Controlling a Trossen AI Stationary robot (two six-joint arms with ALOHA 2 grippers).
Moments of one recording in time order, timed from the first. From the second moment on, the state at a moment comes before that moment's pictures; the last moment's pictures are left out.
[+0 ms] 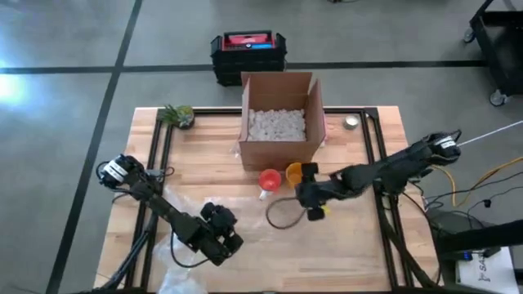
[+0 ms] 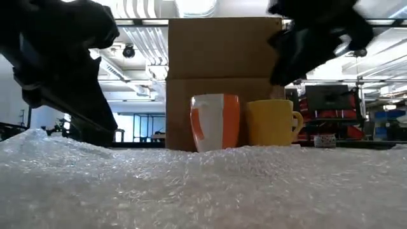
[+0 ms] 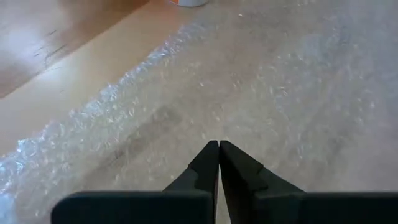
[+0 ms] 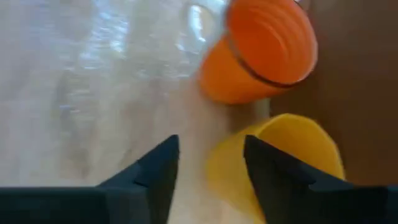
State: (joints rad) left arm -0.68 1.76 1.01 -0.50 -0.71 -1.34; right arm 0.23 1.54 1.00 -0.56 0.31 -0.03
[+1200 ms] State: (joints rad) left arm -0.68 1.76 1.01 -0.45 -0.71 -1.29; right arm 0.50 1.64 1.24 -0.73 0.12 0.13
